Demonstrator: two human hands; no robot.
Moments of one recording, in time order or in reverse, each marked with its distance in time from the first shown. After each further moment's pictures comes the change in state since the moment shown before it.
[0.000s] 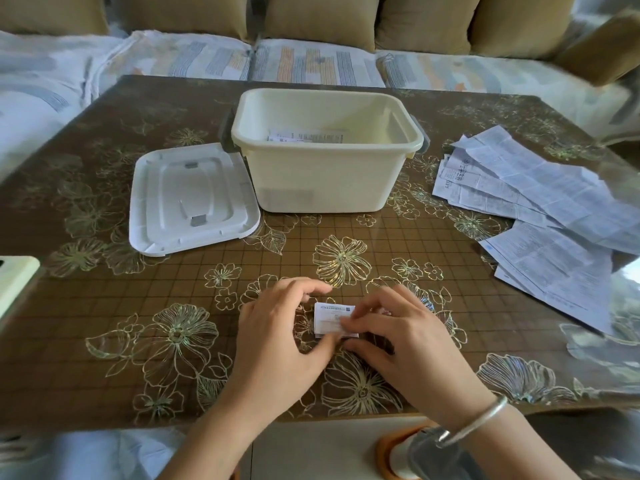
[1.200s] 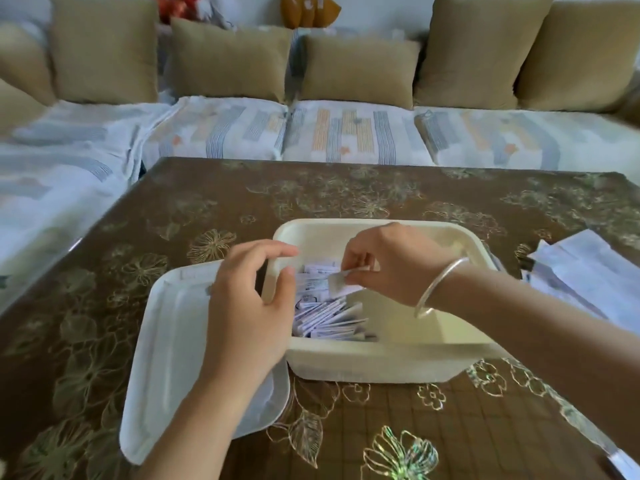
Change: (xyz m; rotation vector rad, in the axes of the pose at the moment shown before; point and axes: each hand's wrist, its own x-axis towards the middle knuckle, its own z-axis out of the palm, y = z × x) left_hand 0.219 -0.028 -0.084 -0.133 0.397 -0.158; right_hand 0.305 0.045 -0.051 -0.158 -0.287 -0.056
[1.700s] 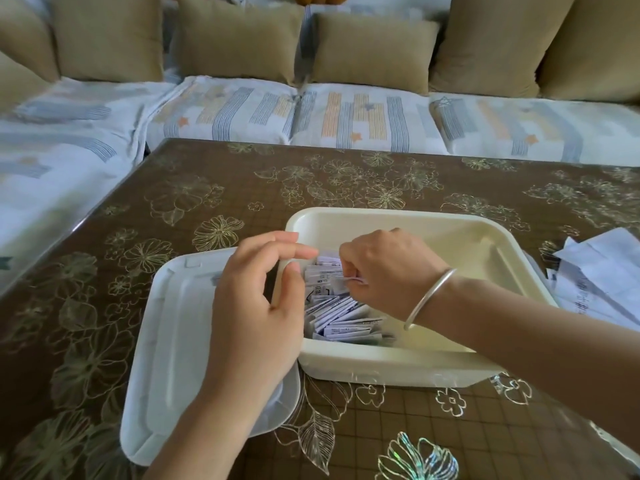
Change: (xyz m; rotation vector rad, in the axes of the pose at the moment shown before) left_hand -0.002 -0.006 -0.002 -0.072 0.015 0.063; right_hand 0.019 -0.014 0.031 -0.207 0.005 -0.101
